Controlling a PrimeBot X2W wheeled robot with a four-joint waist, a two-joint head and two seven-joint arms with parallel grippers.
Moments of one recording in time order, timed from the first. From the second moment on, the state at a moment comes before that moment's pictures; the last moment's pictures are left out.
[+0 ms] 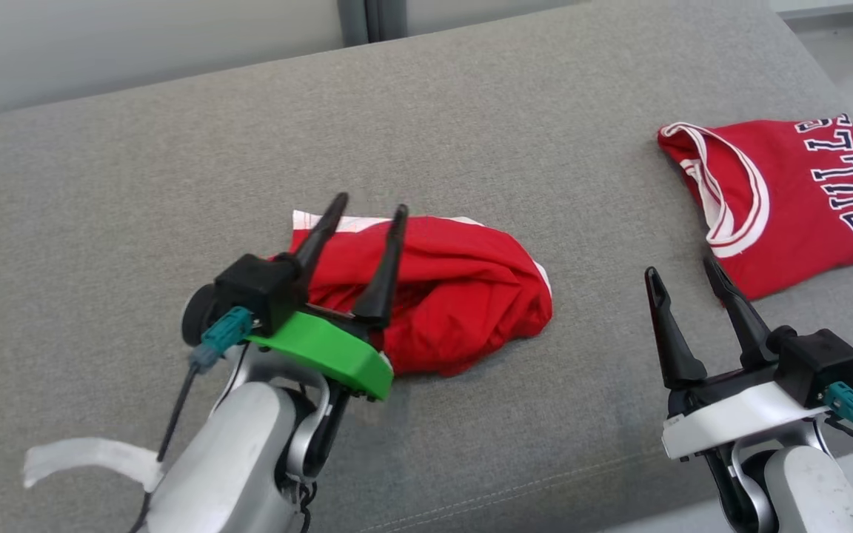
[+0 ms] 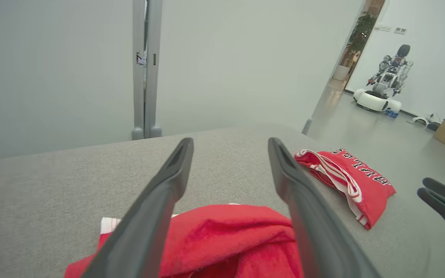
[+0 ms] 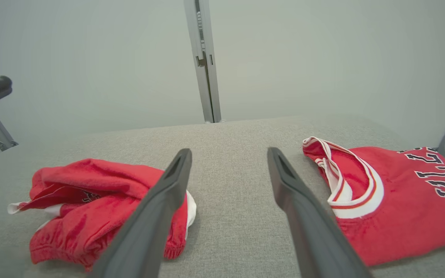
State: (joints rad) left arm -0.43 0.14 -0.57 0.15 -0.53 0.05 -0.11; right arm -0.09 -0.12 0.09 0.01 0.23 0.13 -0.19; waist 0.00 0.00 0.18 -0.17
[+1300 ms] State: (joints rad) left arm 0.00 0.30 -0.19 0.04 -0.43 0.13 -0.23; right arm 0.01 -0.13 0.14 0.03 0.22 0.13 -0.16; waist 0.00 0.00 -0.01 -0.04
